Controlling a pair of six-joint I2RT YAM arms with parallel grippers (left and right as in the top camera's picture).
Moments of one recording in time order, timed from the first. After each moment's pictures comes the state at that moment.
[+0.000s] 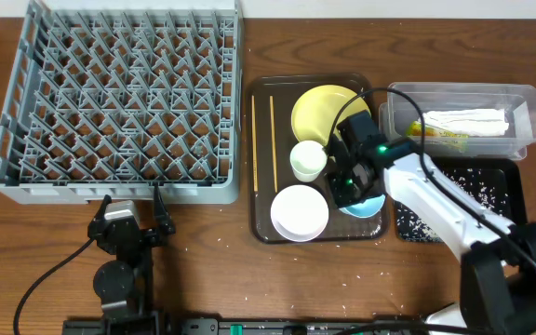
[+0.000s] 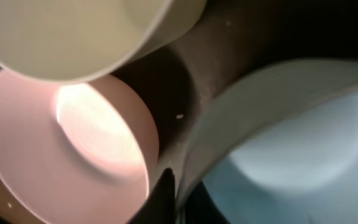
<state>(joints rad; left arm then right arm) 0.16 0.01 0.02 -0.12 0.00 -0.04 0.44 1.67 1.06 -0.80 -0.25 0.18</state>
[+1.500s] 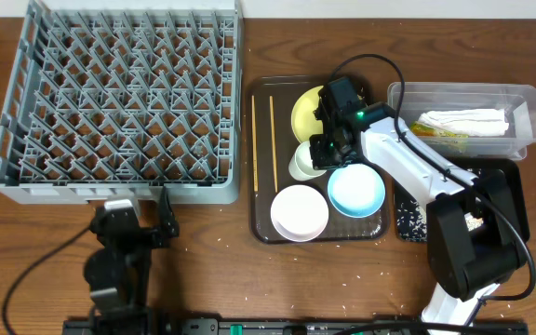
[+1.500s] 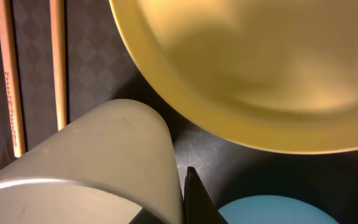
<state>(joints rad) 0.16 0.17 0.19 -0.27 0.10 -0.08 0.44 1.92 1.35 -0.76 -0.16 0.31</state>
